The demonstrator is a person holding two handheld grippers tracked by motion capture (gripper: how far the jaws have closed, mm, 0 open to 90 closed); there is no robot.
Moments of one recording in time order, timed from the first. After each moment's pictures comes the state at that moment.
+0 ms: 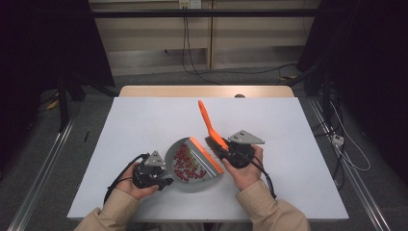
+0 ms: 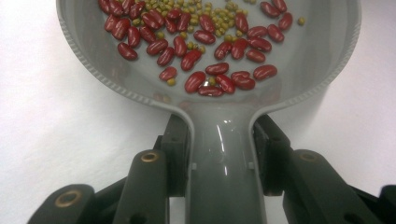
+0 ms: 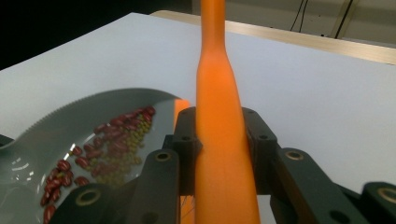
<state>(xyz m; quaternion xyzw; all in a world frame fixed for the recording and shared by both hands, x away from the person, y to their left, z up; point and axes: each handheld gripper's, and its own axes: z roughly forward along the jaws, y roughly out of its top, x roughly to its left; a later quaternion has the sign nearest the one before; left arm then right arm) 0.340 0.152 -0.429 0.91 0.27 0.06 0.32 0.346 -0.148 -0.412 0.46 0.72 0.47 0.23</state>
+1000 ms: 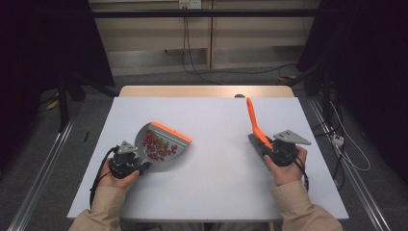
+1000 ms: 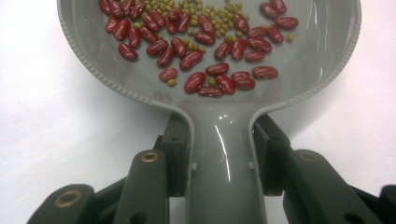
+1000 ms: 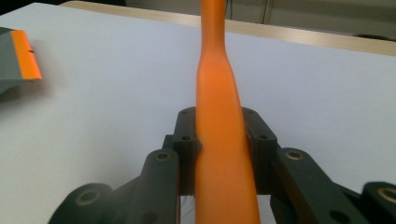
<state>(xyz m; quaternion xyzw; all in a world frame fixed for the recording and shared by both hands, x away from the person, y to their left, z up) 0.366 0.213 -0.433 0.83 0.44 0.14 0.32 0.338 -0.264 -0.420 0.53 0.68 0.41 0.29</state>
